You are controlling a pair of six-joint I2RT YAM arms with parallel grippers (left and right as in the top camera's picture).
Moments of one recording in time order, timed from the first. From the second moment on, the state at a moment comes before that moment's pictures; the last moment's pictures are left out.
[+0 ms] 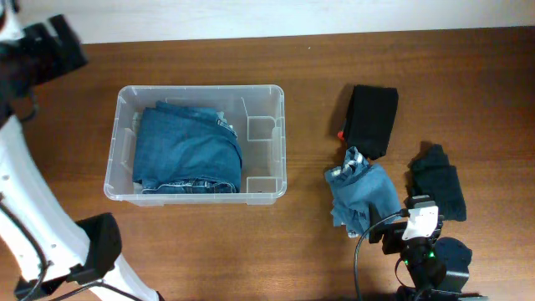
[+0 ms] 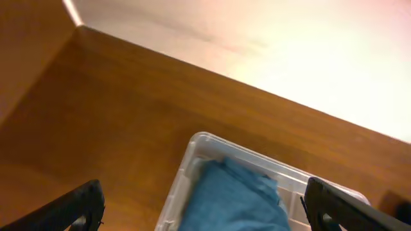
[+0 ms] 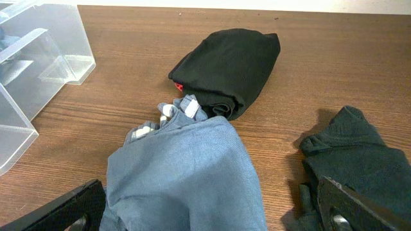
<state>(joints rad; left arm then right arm) 0.26 1.98 2.95 -1.68 0.06 -0.16 -0.19 0.01 0.16 -0.54 -0.28 -0.10</state>
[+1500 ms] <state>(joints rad) 0.30 1.98 2.95 -1.69 0.06 -0.16 -0.19 1.96 1.78 -0.95 -0.46 0.22</state>
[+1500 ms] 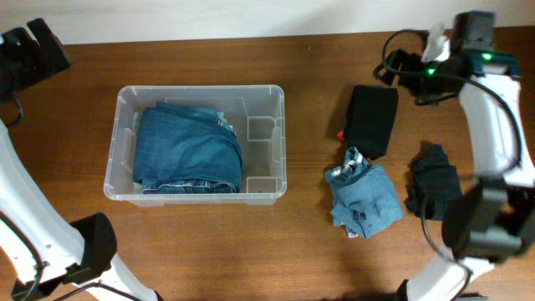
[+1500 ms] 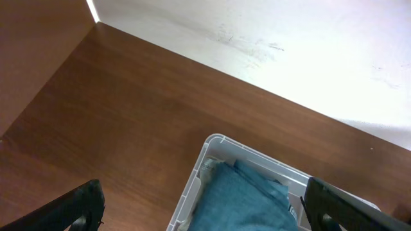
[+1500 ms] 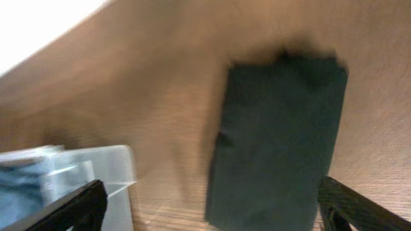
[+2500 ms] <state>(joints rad) 0.30 1.98 2.95 -1.69 0.06 -0.16 -0.33 2.23 1.71 -1.01 -0.46 0.15</state>
